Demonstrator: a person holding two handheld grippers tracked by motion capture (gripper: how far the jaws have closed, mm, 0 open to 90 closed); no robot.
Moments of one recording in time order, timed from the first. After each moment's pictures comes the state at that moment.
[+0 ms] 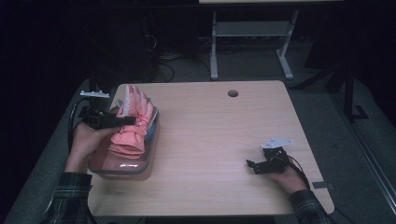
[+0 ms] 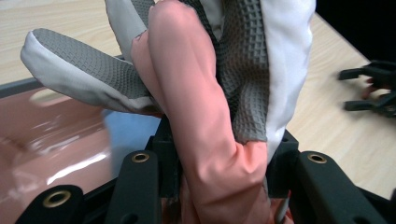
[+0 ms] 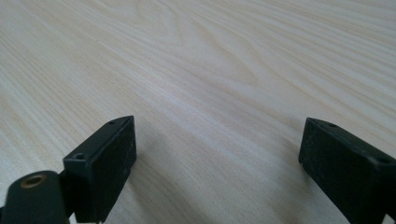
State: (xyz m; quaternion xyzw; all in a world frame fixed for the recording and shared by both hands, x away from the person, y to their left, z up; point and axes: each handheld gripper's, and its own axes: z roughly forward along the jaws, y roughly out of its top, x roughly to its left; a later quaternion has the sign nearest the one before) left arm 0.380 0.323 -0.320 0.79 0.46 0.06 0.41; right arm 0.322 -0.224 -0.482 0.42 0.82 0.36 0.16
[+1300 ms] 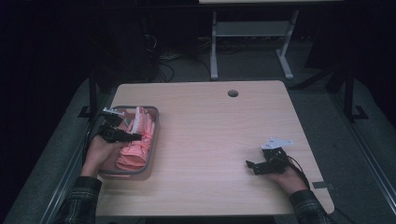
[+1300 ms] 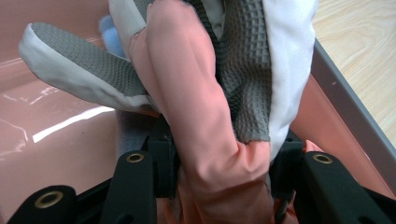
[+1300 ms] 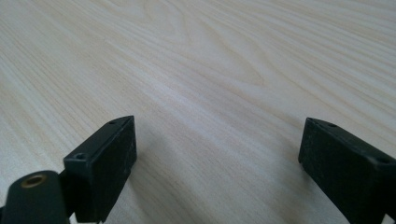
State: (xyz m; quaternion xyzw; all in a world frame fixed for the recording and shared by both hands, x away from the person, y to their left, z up) left arm 0.398 0.320 -0.404 0.81 0.48 0.03 0.33; right arm 0.321 -0.223 -0.482 0.41 0.83 0.36 0.15
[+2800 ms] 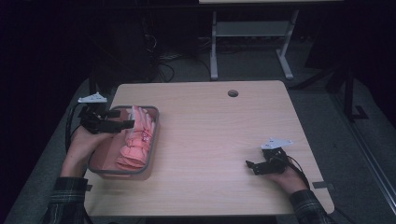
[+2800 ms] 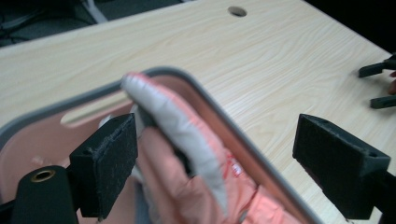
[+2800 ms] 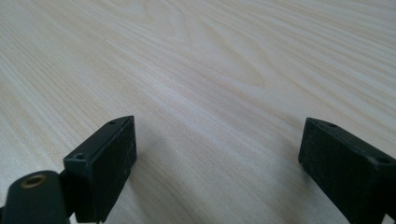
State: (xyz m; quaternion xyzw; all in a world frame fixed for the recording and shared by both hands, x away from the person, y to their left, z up) left arm 0.371 0.323 -0.322 0.79 0.41 0.12 0.43; right arm 0.321 -0.222 -0.482 0.41 0.83 0.36 0.15
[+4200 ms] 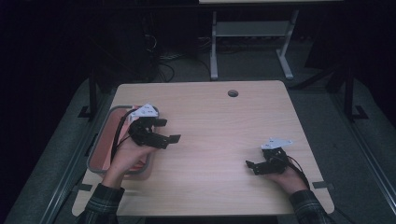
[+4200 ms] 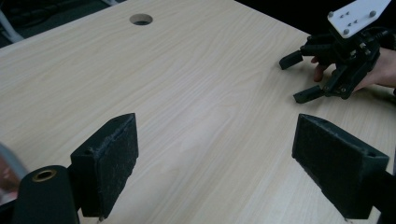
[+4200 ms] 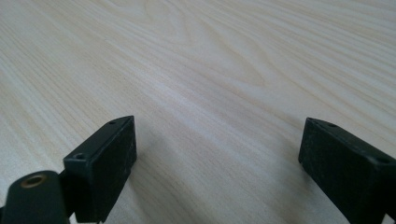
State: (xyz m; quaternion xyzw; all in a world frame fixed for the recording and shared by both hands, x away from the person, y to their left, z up) left arm 0.344 0.193 -0.341 0.83 0.30 0.09 0.45; right arm 0.321 -0.222 -0.482 0.41 0.83 0.36 0.15
